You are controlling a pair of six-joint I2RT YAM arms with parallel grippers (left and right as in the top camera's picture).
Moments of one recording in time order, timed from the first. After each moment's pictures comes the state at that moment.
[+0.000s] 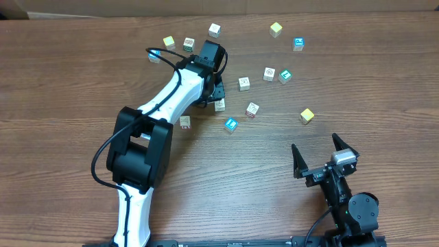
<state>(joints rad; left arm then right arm) -0.41 2.20 1.69 -0.75 -0.05 -0.58 0.19 0.01 0.02 -0.03 -0.06 -0.01</state>
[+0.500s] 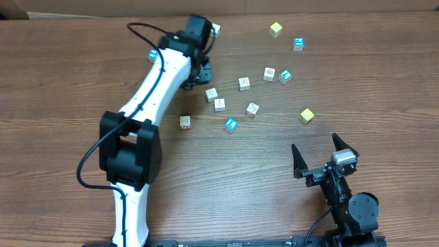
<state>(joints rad) -0.33 2.20 1.96 -1.07 -0.11 -0.48 0.19 0.01 0.02 -0.03 -0.06 -0.01</state>
